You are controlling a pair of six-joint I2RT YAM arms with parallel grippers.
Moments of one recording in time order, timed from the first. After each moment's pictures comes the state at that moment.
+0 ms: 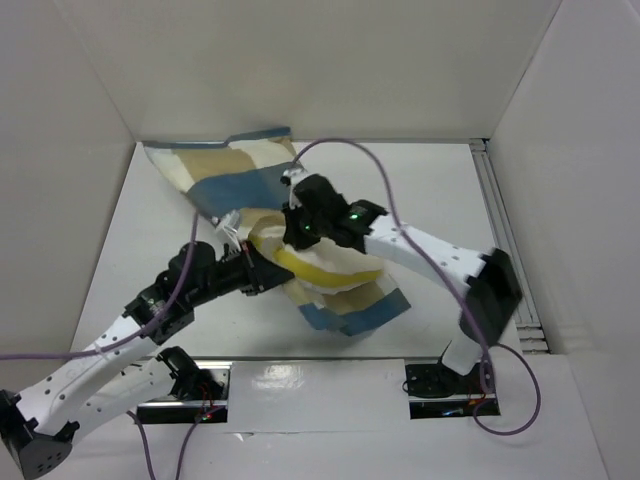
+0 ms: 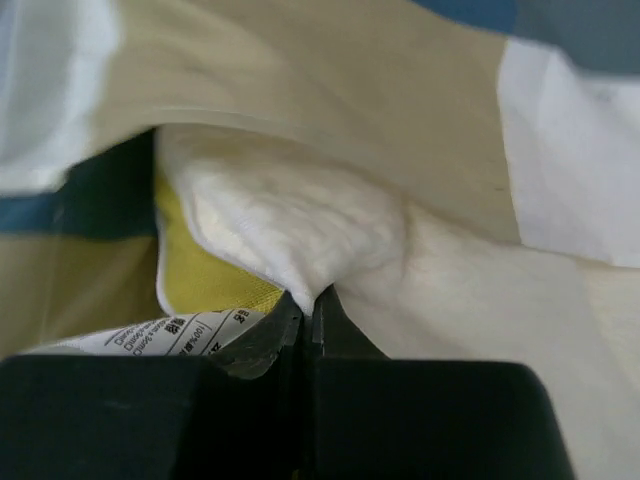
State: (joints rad) left arm -0.71 0.74 0.75 -0.25 0.22 -0.95; right arm 0.87 1.63 1.47 -0.50 0.00 0.36
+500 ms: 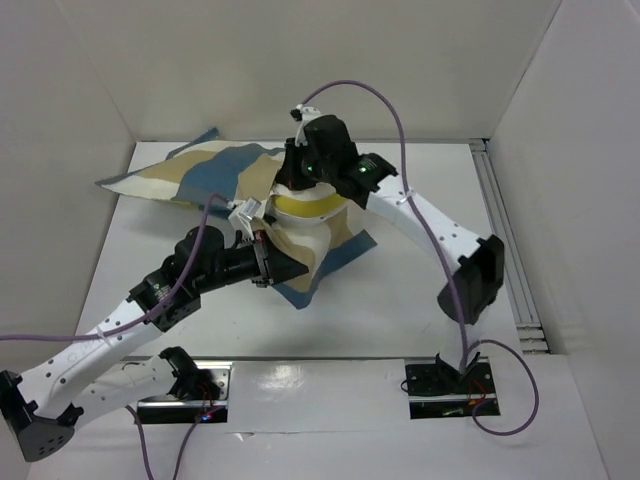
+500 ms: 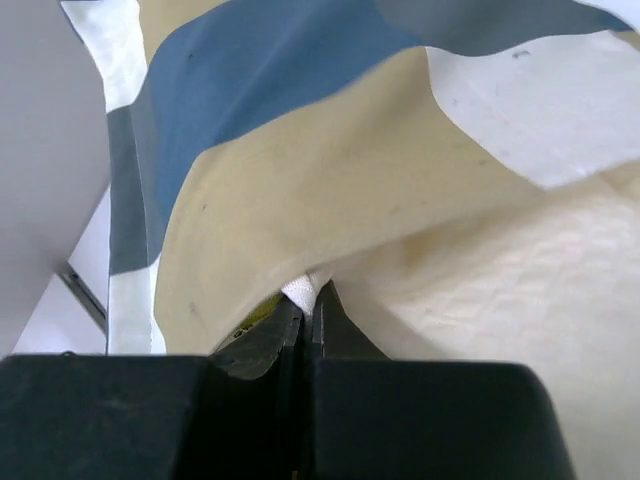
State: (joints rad) left arm -0.76 0.84 0.86 -0.31 0.25 -0.91; right arm 0.73 1.90 1.95 -0.56 -0.11 0.42
